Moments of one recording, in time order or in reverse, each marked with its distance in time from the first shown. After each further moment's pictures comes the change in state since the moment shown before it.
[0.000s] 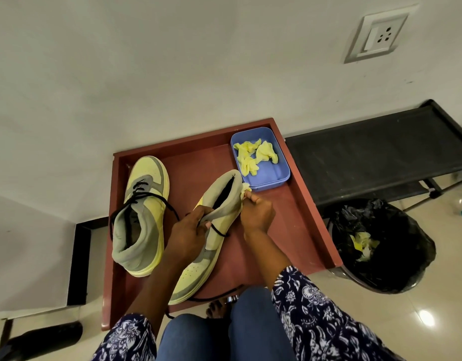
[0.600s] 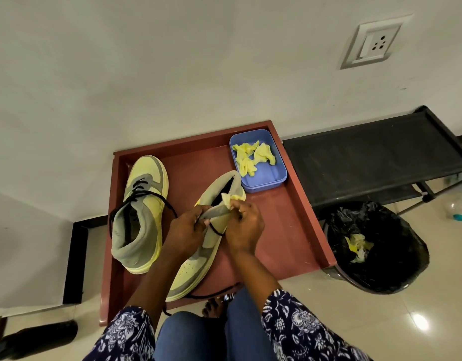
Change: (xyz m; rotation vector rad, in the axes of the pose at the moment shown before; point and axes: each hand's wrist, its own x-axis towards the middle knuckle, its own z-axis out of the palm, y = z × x) left_hand -0.002 0.014 -0.007 -0.047 -0.023 -0.069; right_hand -0.040 0.009 0.000 -0.071 0.075 -0.382
